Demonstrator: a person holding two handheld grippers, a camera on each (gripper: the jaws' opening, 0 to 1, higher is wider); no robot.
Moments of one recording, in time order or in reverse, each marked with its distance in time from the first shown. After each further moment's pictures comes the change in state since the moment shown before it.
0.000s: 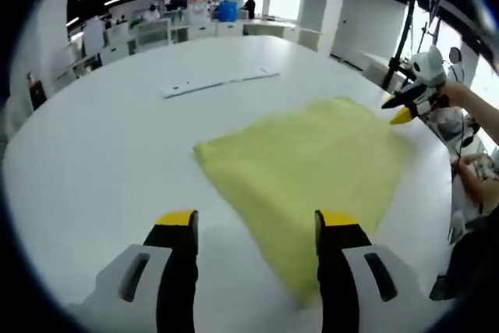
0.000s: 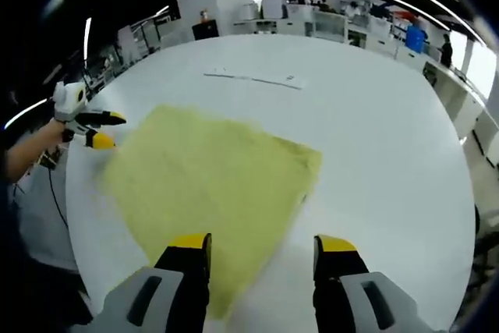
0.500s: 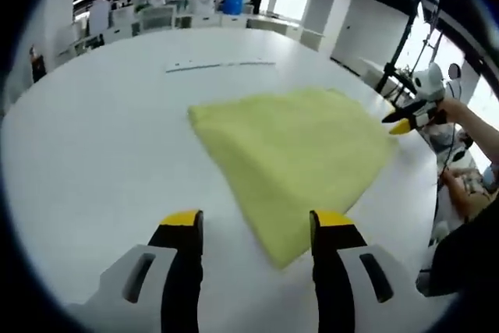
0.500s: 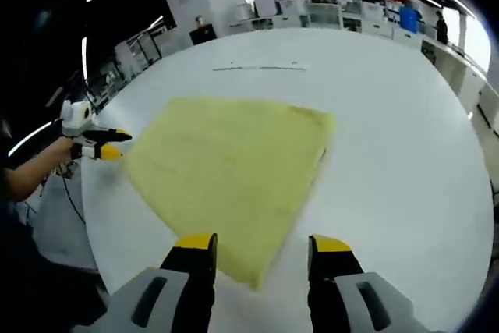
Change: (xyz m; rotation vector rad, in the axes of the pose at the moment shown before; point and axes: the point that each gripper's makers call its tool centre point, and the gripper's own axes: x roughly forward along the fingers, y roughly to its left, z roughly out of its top) left arm -0.020 -0.019 -0.035 -0.141 -0.010 -0.044; right arm -0.012 0.028 -0.040 0.113 -0.007 0.070
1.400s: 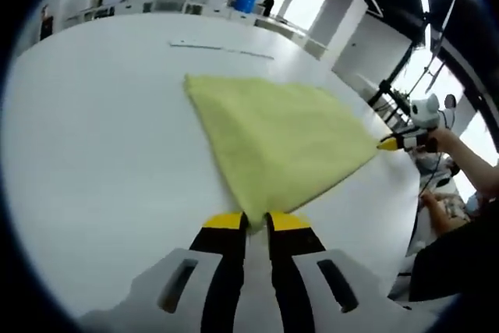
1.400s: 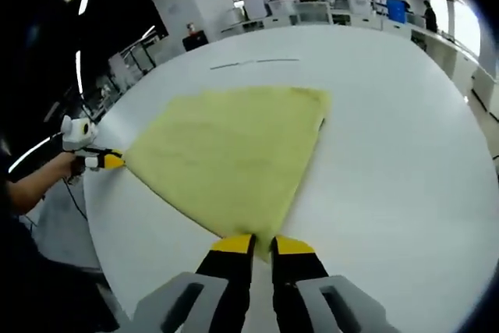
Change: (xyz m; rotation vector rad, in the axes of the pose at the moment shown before) left arm -0.006 -0.018 -0.033 -0.128 -0.010 -0.062; right arm -0.004 0.005 -0.029 0.084 -0.030 -0.006
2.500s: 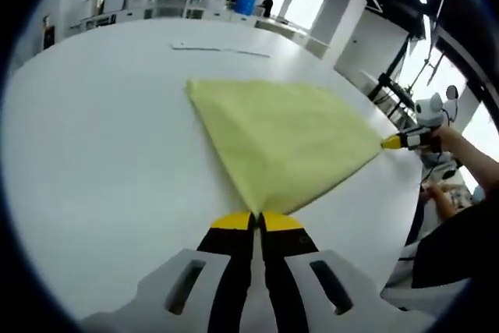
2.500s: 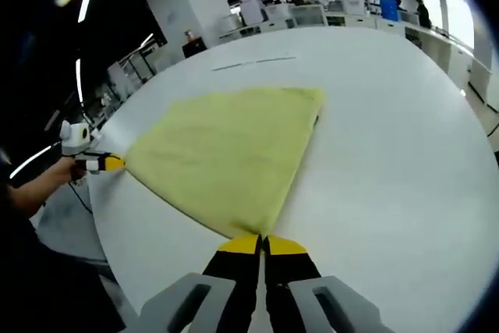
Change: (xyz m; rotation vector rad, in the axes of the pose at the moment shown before) left arm -0.022 -0.015 -0.021 0.053 0.006 0.045; right arm -0.016 0.013 -0.029 0.019 -0.034 0.005
